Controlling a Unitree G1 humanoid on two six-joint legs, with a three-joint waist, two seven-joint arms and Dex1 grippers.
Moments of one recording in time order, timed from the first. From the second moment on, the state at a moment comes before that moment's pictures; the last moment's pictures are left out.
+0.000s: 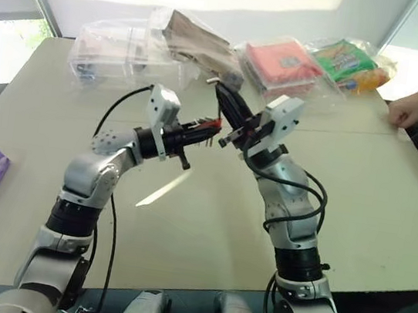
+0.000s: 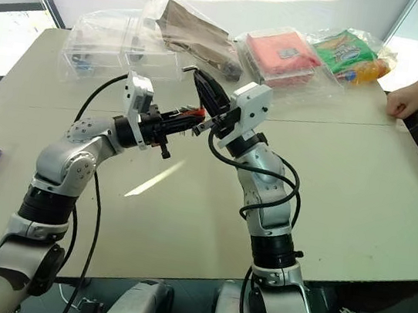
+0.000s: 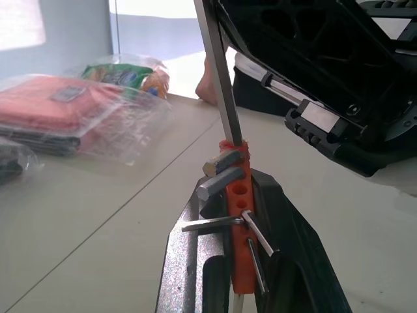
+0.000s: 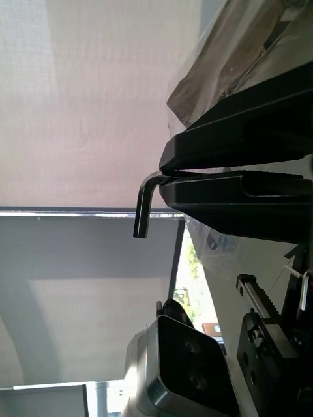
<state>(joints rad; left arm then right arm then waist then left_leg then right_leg) -0.60 0.36 -0.02 -0.06 -0.51 0.46 -0.82 -0.56 -0.05 0.09 -0.07 0.29 0.03 0.46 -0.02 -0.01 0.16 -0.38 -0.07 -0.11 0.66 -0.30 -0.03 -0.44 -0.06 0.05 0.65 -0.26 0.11</state>
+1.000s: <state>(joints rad) -0.60 0.35 0.00 -0.07 -0.58 0.52 -0.78 -0.56 -0.04 0.09 -0.06 0.28 0.02 0.45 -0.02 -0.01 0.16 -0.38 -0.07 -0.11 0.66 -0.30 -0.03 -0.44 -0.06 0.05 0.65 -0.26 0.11</state>
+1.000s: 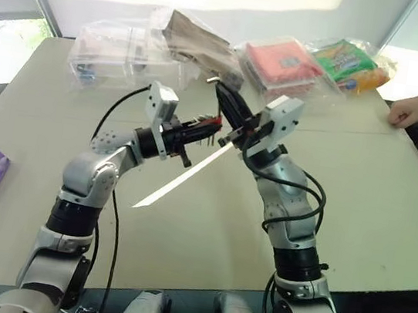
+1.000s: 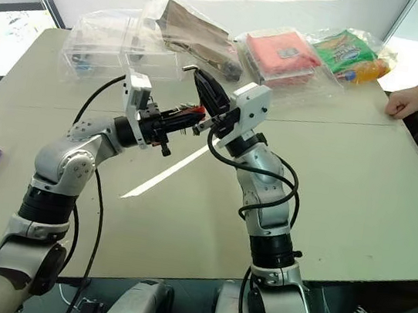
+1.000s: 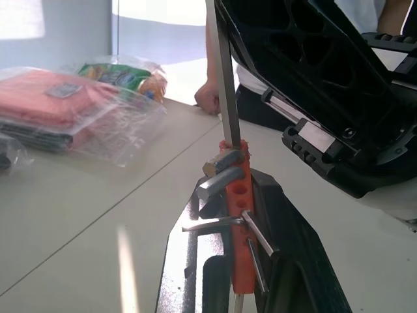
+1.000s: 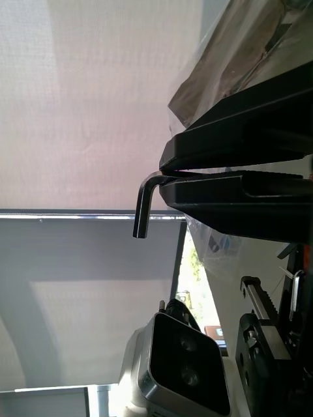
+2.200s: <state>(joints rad) -0.59 0.37 -0.02 -0.07 -0.50 0.44 -0.81 -0.29 -0.30 -0.06 -0.31 0.38 0.20 0.46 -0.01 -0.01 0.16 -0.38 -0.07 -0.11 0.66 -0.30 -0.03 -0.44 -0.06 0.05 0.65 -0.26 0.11</state>
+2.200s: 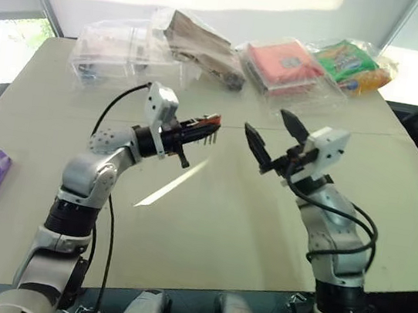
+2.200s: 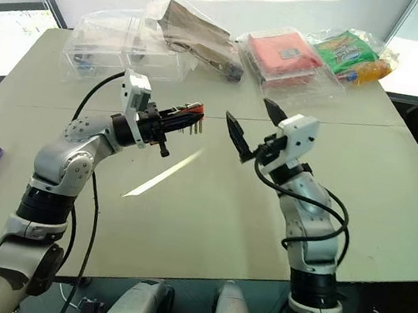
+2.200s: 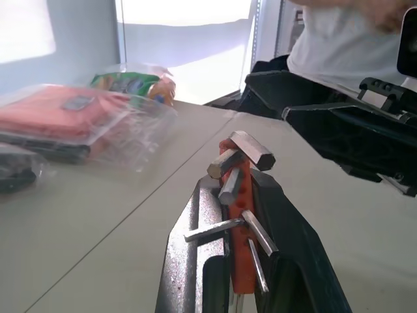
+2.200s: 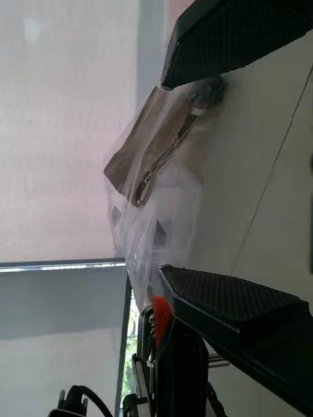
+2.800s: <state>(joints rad) -0.62 0.07 -0.12 0.20 -0.56 0.79 -0.70 -0.16 -0.49 -0.20 -0.39 0.41 0.29 0.52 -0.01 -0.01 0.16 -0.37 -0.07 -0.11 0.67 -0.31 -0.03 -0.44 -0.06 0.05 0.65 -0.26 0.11</state>
